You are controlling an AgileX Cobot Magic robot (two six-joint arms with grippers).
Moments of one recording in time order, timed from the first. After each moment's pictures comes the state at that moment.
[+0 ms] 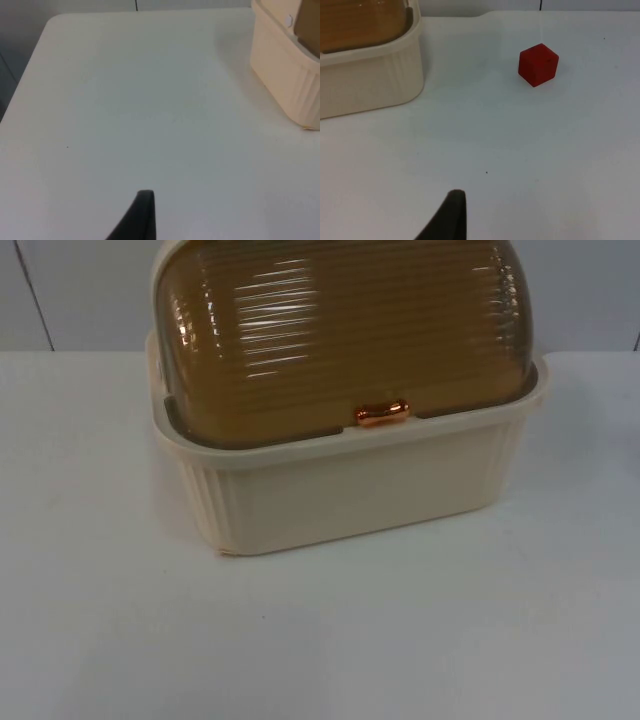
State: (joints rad) right arm 0.05 0.00 -0.51 -0.02 1.09 0.00; left arm -0.03 0.00 -0.50 0.03 1.09 -0.03
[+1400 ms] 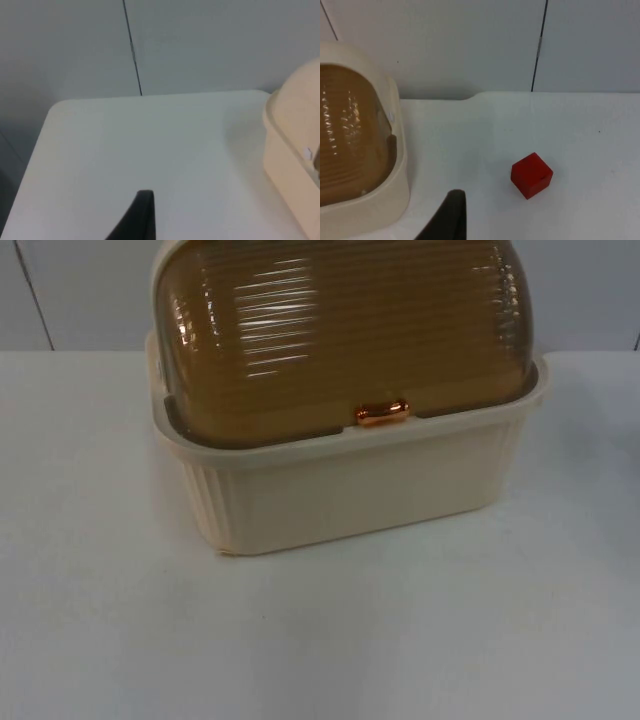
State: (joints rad) right arm 0.05 0.86 -0.97 -0.08 0.68 0.05; left arm -0.03 0.75 -0.77 0.08 0.56 -0.05
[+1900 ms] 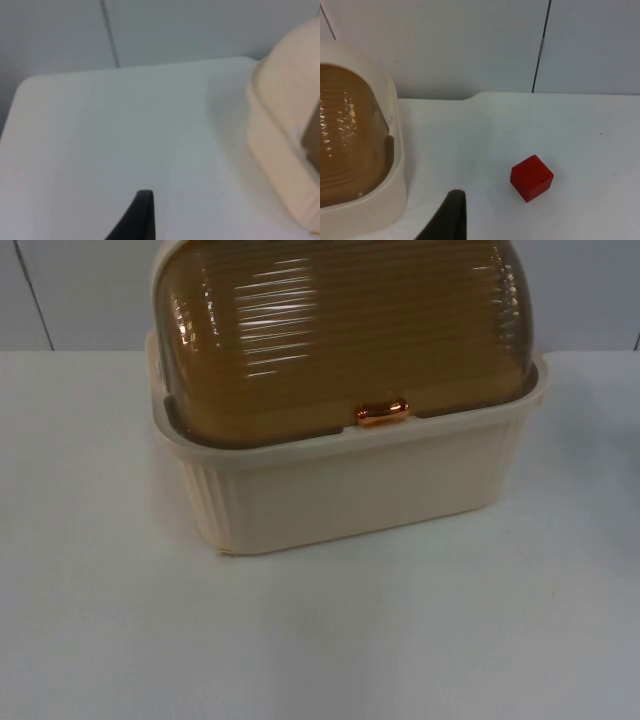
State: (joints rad) right arm 0.05 0.90 -0.98 -0.08 0.66 0.04; left arm -0.10 0.89 -0.81 0.08 0.56 -0.05
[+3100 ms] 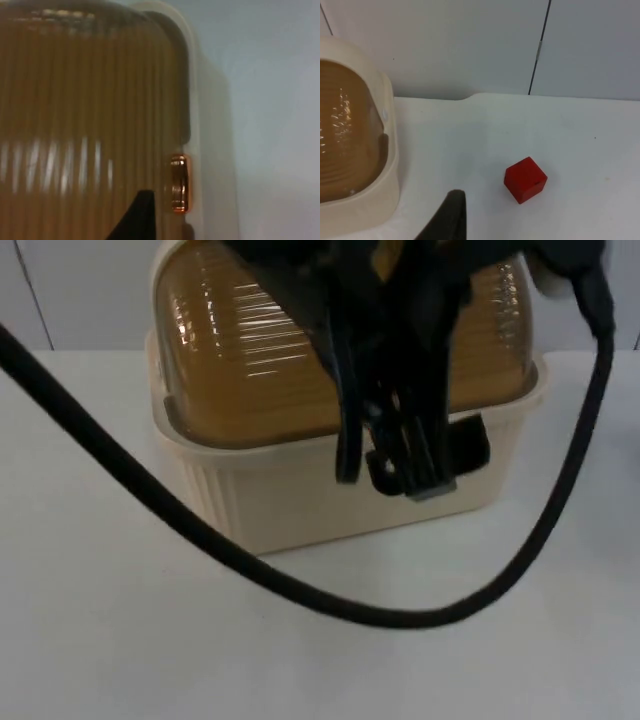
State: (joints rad) right arm 0.05 0.90 -0.98 -0.09 0.66 0.02; left arm -0.95 1.66 -1.16 0.57 0.53 0.10
